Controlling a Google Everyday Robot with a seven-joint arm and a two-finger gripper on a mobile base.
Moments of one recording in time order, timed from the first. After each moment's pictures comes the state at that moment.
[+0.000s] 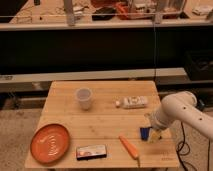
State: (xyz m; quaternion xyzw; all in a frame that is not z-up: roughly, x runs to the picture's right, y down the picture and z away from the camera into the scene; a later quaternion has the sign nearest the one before) arm 0.222 0.215 0.736 -0.31 -0.10 0.07 0.94
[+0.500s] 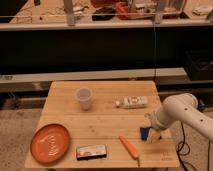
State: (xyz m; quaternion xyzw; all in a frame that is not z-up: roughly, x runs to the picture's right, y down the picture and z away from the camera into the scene) arm 0.222 0.217 0.746 -0.31 -0.12 0.09 0.94
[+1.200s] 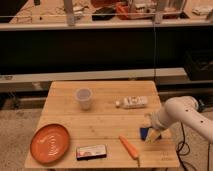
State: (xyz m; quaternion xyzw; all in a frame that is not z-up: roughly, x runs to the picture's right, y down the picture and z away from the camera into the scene) arm 0.225 0.221 0.767 -0.30 -0.13 0.12 0.94
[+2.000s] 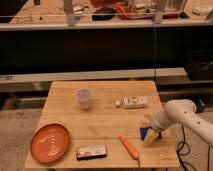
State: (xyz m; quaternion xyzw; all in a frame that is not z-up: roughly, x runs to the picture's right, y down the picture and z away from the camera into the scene) arm 0.227 0.236 0.795 -0.30 -0.14 0.13 0.93
